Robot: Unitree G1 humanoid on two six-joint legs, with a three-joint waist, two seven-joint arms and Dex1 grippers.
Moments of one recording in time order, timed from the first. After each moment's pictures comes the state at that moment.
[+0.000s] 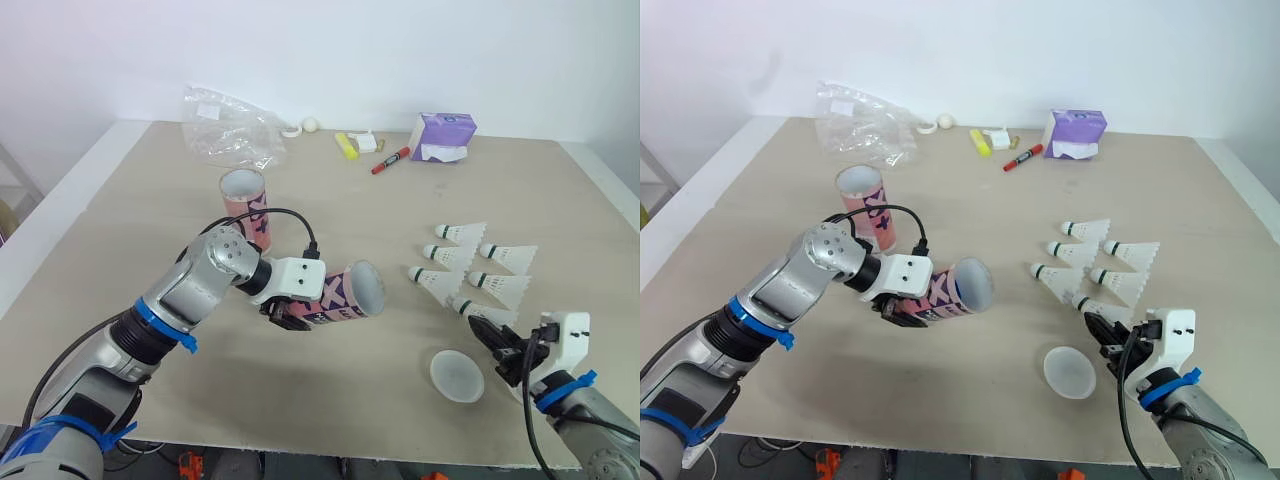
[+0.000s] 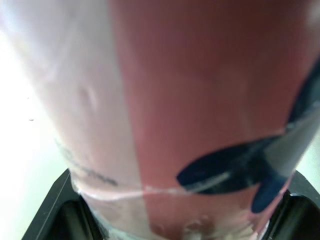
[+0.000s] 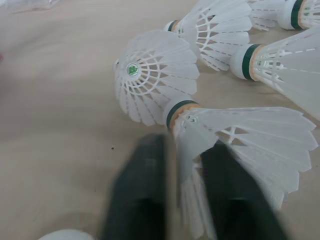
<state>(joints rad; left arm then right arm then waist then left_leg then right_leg) -0.78 0.58 -0.54 -0.09 0.09 0.48 -1.32 0.28 -0.45 -0.48 -0.43 0.68 0.58 0.45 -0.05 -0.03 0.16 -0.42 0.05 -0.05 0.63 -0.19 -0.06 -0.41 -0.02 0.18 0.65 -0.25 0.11</state>
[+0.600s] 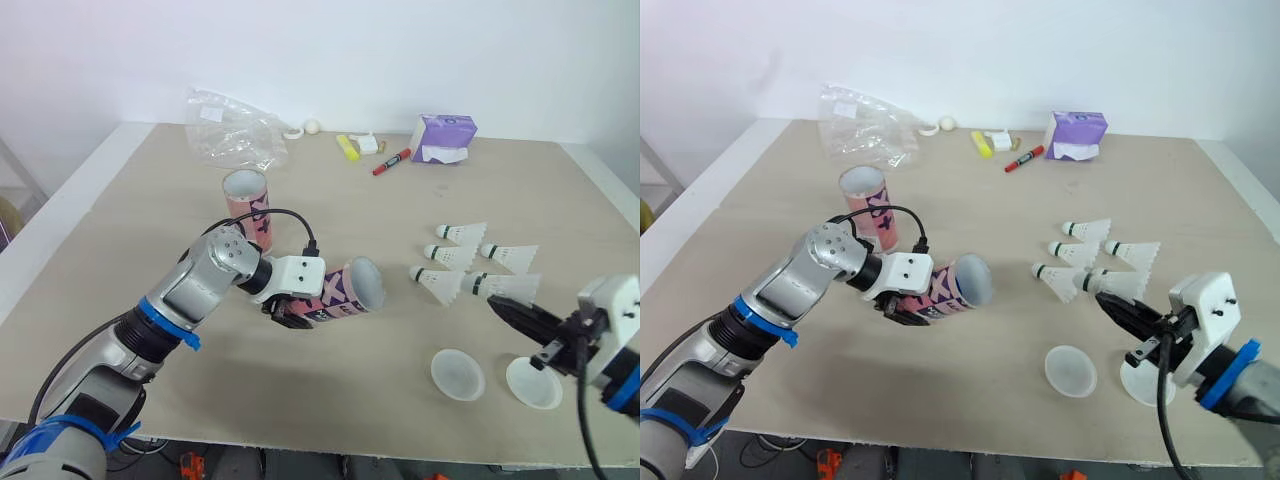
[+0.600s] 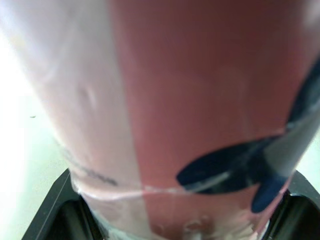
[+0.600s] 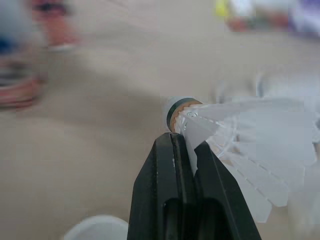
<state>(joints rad) -0.80 0.55 -0.53 -0.02 0.08 0.46 -1.32 0.37 -0.85 -0.70 -0.67 0.75 0.53 0.78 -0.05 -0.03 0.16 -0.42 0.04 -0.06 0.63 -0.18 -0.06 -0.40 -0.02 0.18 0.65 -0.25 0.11</state>
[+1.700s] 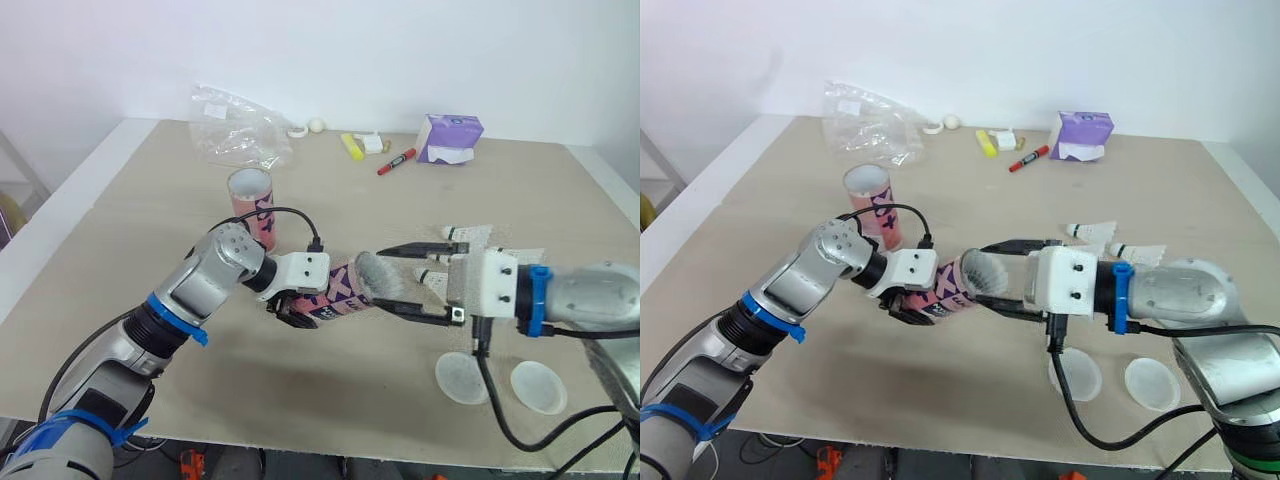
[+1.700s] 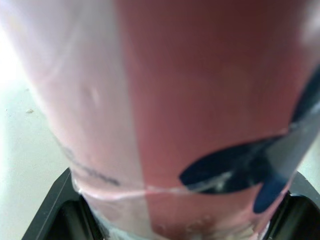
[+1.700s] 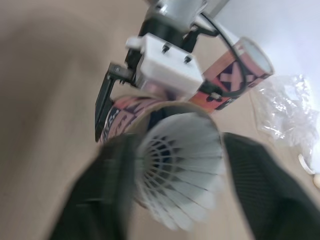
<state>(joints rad) -0.82 0.52 -0.53 -0.02 0.08 0.53 -1.34 -0.25 -0.95 -0.12 -0.65 0.48 0.32 0.97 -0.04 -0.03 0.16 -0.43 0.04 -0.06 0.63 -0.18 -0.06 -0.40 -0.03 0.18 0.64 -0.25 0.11</state>
